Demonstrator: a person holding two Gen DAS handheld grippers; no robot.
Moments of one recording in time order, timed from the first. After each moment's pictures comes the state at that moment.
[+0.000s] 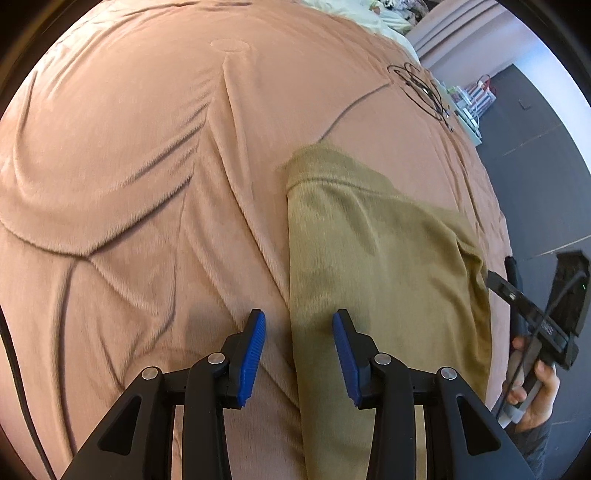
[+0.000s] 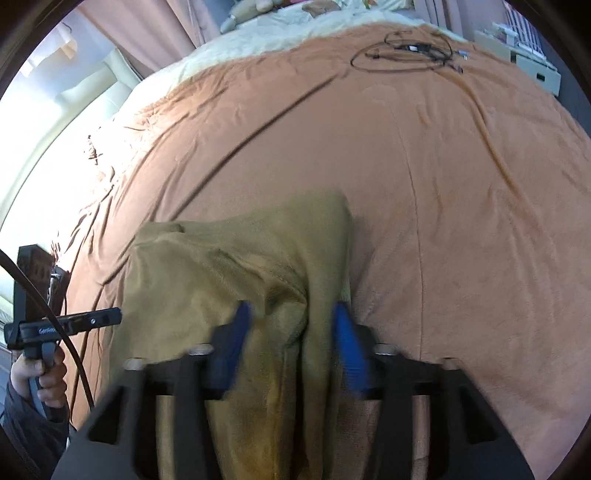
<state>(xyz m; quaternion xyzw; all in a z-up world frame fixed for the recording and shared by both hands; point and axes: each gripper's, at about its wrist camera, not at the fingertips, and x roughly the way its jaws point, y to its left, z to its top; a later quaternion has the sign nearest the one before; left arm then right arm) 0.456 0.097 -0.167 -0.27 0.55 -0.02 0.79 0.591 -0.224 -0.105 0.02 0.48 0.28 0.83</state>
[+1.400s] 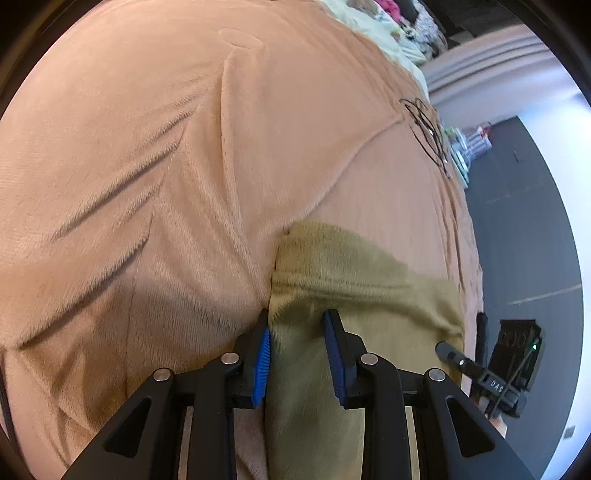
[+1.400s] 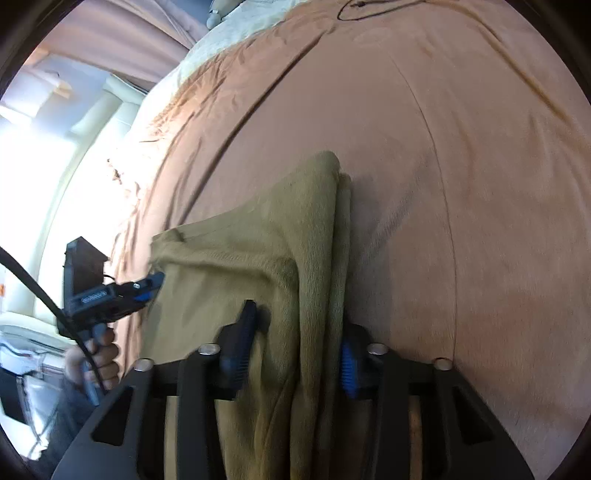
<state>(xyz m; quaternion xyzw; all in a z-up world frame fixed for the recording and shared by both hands) 0.511 0.121 -0.194 -0.38 0.51 -0.03 0.78 0.661 -0.247 -0.159 0.12 0.55 0.32 0.76</state>
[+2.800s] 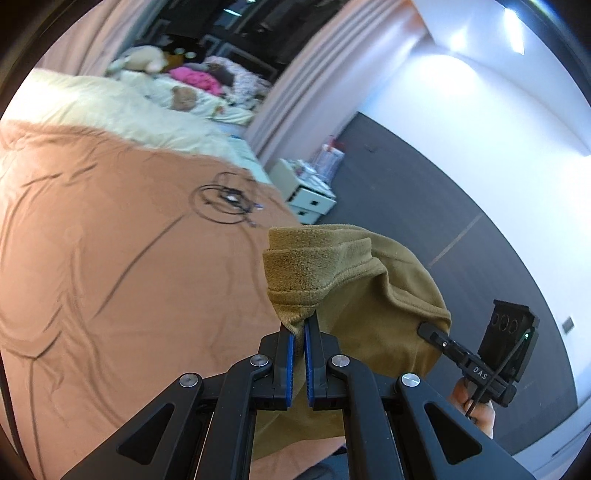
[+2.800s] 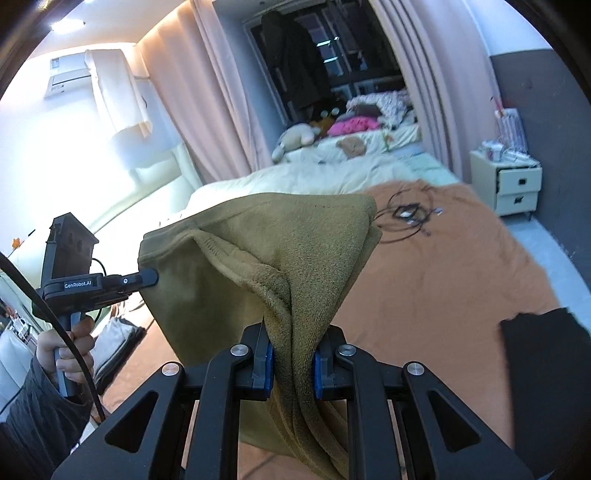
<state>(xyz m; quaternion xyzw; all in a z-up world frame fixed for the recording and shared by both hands) 0.403 -0.044 0.130 -0.26 0.33 -0.20 0.89 0.382 -0.426 0.092 0.04 0.26 0.33 0.90</state>
